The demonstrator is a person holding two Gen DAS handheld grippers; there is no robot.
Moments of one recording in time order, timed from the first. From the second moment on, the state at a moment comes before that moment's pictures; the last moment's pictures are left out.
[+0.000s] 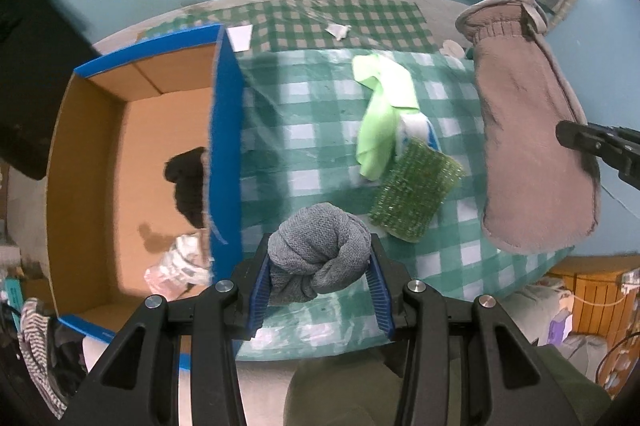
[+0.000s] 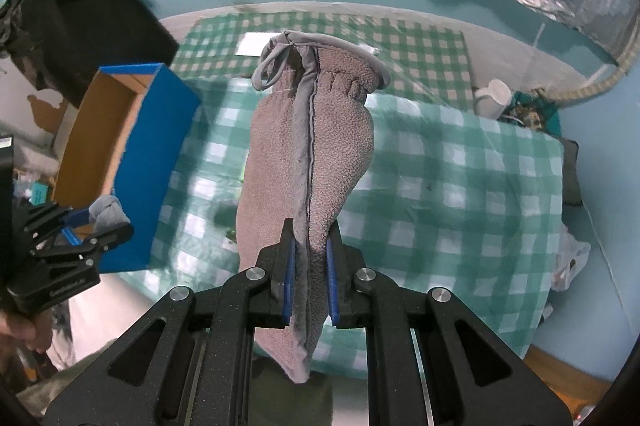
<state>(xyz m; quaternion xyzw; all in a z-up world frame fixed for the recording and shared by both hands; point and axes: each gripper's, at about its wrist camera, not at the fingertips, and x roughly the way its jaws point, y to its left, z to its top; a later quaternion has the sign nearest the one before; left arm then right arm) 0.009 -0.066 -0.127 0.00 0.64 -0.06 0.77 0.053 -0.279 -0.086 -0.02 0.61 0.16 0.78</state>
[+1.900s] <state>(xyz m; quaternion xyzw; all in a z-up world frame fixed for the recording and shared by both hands) -0.010 0.136 -0.125 -0.11 0.63 0.13 0.76 0.081 0.002 -0.076 -0.13 0.57 0.36 0.73</state>
